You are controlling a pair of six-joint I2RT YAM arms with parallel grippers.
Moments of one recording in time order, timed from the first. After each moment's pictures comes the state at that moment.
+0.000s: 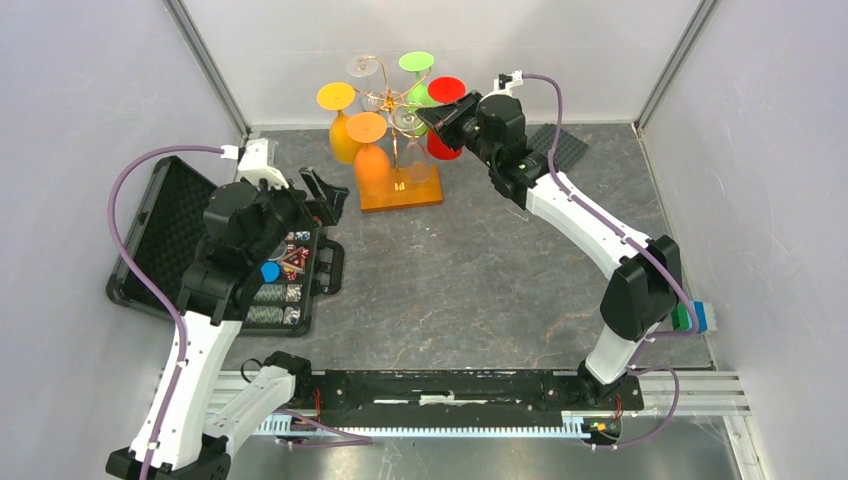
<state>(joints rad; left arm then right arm) -0.28 0.82 1.17 -0.57 0.03 -0.37 0.59 1.73 1.59 0.07 0.02 1.21</state>
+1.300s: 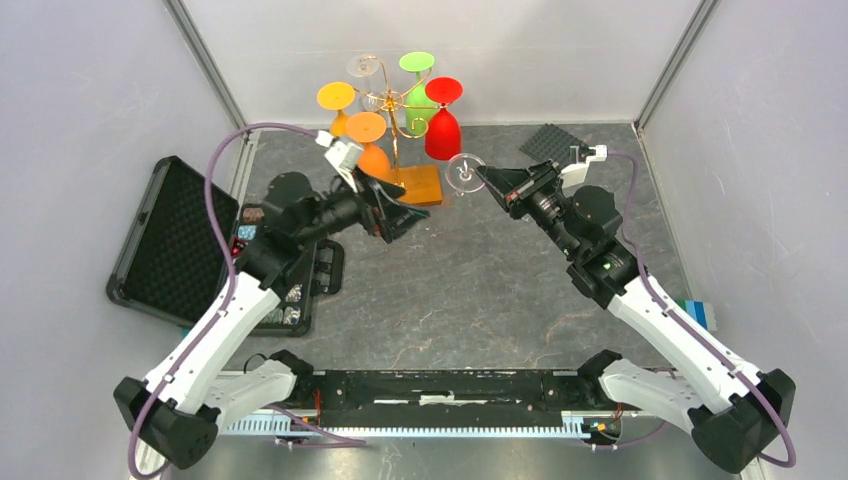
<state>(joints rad) -0.46 0.97 1.02 -0.07 0.52 -0.43 0.59 1.00 0.91 0.17 0.03 1.33</state>
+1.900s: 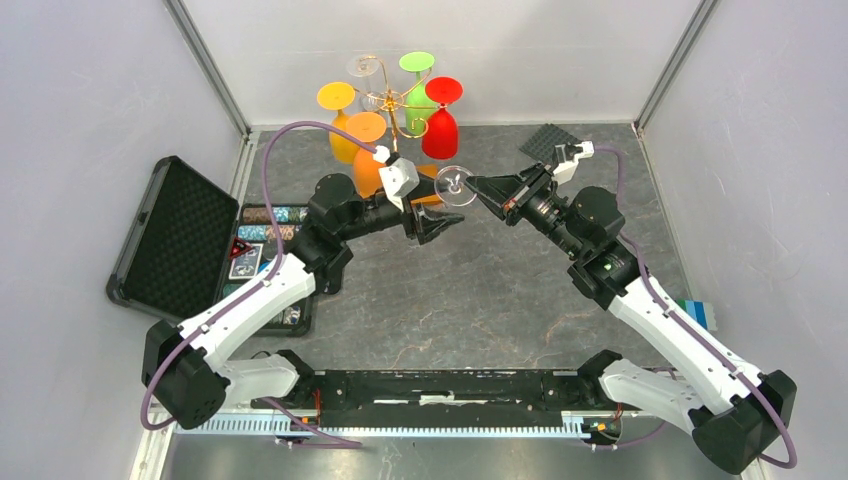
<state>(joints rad) -0.67 1.19 0.97 0.30 0.59 0.01 0.59 0.98 0.90 0.19 -0.17 1.37</state>
